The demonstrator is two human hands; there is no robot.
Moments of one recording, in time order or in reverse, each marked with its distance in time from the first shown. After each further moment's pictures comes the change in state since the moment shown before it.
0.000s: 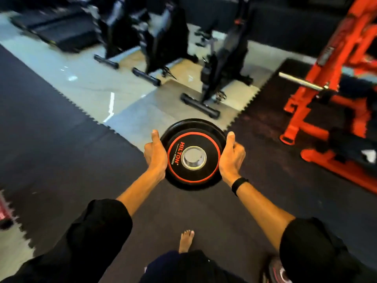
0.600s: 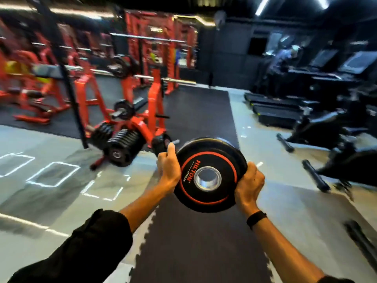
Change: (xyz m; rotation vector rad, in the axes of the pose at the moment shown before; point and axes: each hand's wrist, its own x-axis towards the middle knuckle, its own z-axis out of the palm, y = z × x) left_hand -0.133 0.036 -0.439 -0.277 0.885 0.313; right_hand -0.328 -0.186 0.142 0.368 -0.833 -0.323
